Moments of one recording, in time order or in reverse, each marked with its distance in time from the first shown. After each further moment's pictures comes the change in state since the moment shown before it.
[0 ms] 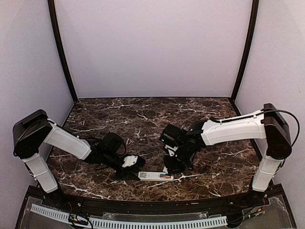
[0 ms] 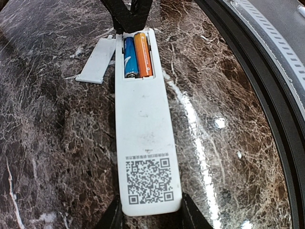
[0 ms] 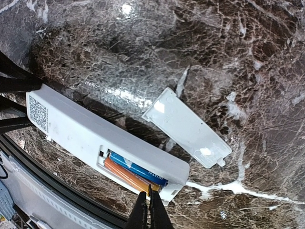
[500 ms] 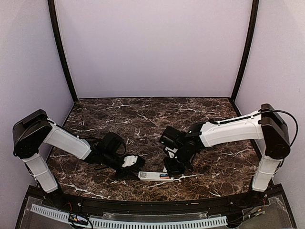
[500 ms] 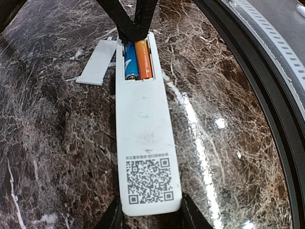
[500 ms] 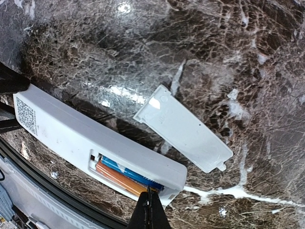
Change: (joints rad) left arm 0.000 0.000 0.000 0.001 0.003 0.001; right arm 0.005 0.023 -0.019 0.022 -0.008 0.012
